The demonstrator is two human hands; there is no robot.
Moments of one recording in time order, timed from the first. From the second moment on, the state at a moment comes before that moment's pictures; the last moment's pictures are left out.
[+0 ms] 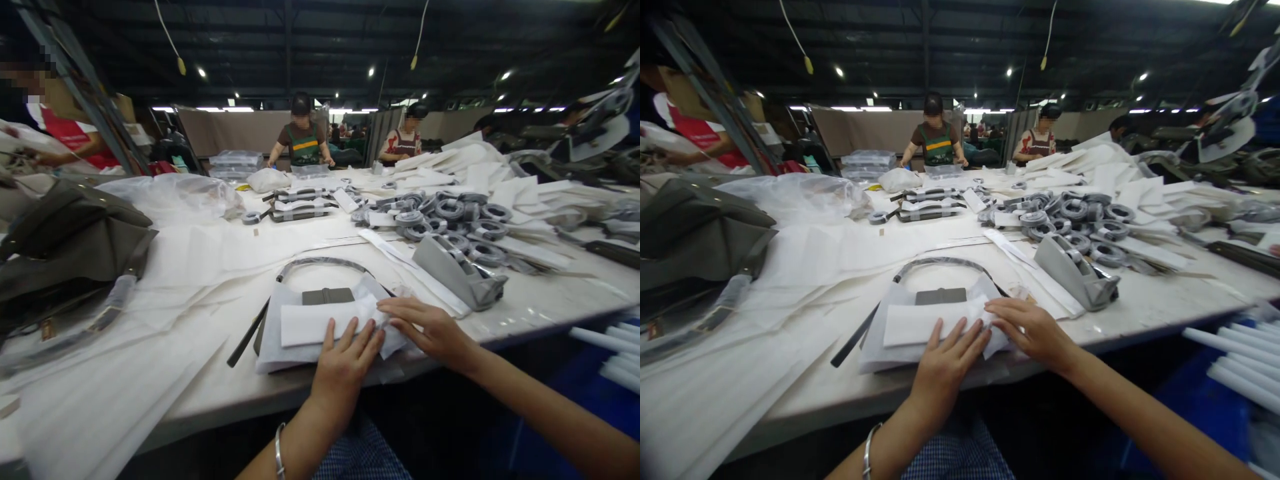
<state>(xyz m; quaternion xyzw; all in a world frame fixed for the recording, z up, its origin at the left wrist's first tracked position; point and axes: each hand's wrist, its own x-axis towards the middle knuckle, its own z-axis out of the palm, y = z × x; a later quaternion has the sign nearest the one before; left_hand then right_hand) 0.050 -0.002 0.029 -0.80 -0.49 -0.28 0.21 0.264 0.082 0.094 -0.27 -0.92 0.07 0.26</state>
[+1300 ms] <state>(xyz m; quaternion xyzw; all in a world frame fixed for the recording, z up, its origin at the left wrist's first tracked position) 0.050 -0.006 0.043 -0.83 -0.50 -0.18 0.14 0.270 0.042 0.062 -0.26 -0.87 -0.12 0.39</state>
